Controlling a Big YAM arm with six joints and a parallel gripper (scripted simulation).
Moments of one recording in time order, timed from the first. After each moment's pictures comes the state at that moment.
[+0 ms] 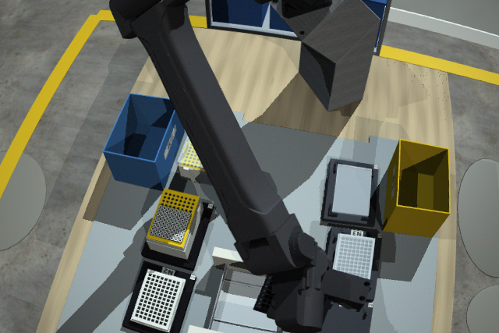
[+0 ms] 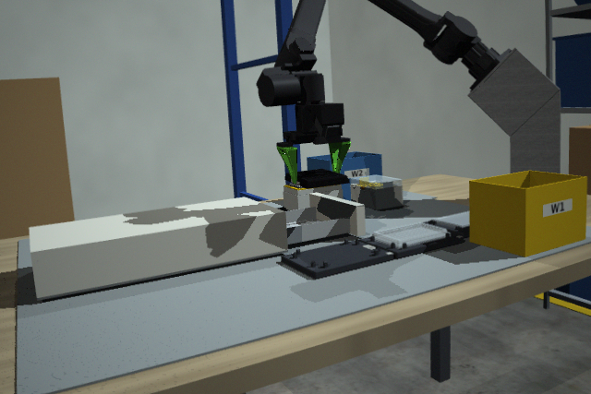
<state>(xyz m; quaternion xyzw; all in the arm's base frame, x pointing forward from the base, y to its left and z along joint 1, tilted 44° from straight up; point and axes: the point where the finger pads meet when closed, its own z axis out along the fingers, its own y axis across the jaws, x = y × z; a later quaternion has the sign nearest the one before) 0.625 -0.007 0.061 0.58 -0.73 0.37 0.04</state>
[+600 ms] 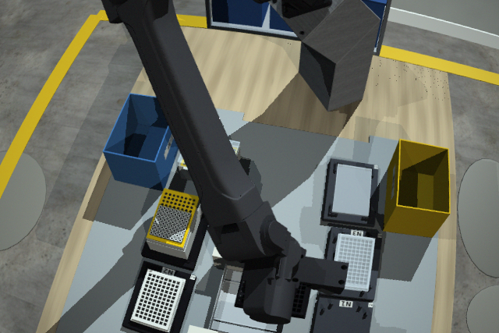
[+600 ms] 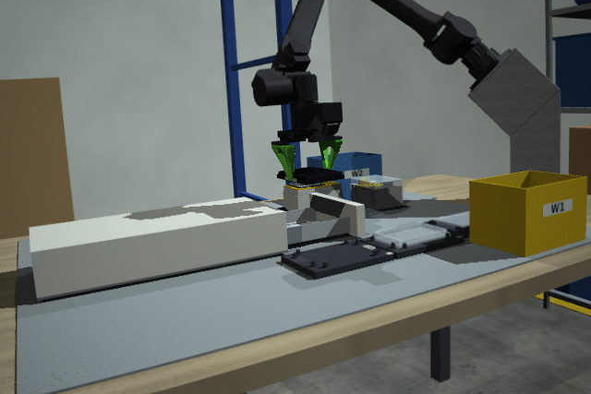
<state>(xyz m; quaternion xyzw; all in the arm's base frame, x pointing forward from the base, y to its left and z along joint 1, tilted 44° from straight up) 0.610 -0.039 0.080 0.63 -0.69 0.36 0.07</state>
